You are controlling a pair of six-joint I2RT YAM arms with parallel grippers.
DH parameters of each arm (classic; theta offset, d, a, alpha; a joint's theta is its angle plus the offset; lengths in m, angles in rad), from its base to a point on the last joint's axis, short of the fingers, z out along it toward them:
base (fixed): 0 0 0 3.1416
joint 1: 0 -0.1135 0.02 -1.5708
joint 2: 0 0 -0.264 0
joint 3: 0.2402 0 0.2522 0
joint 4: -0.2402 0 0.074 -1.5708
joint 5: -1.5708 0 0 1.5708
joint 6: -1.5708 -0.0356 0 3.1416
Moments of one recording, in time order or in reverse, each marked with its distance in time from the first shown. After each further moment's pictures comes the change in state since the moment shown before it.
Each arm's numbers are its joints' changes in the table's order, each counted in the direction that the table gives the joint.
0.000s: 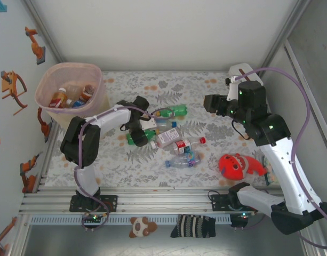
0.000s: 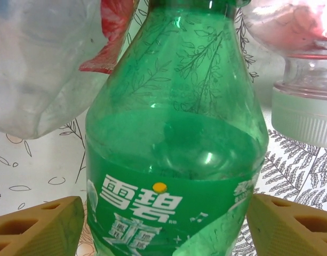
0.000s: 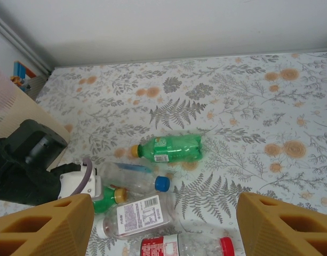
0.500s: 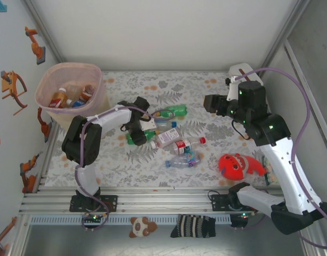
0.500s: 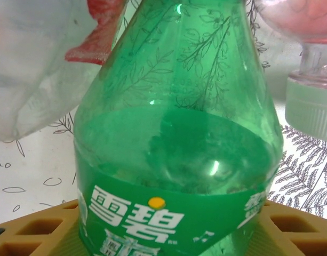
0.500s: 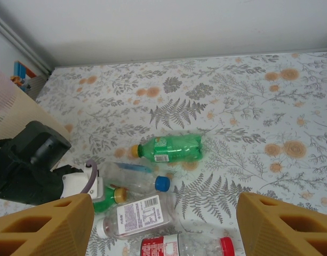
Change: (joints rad) left arm -0.006 -0.014 0.000 -0.006 0.017 -0.015; right arm 0.000 0.000 0.000 0.000 0.000 0.000
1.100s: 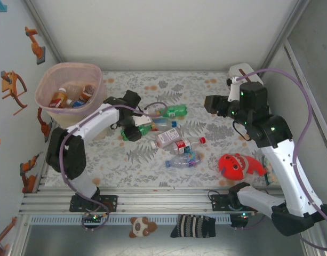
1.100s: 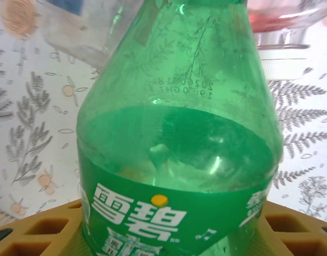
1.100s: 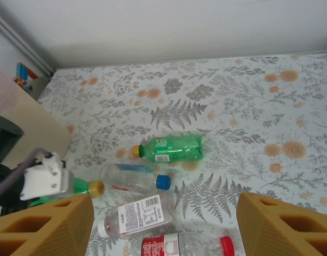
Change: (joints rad) left arm -0.041 0.228 0.003 -0.105 -0.050 -0.007; right arm 0.000 0.015 0.000 -0.007 0.001 0.000
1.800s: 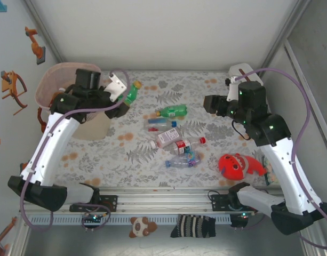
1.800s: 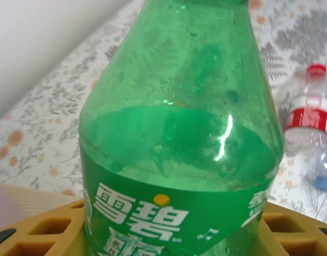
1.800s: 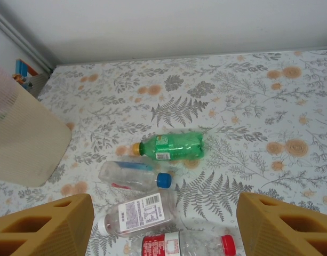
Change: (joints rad) left arm -0.167 0.360 0.258 -0.016 -0.192 0.187; right arm 0.000 -0.014 0.000 0.000 0.008 0.000
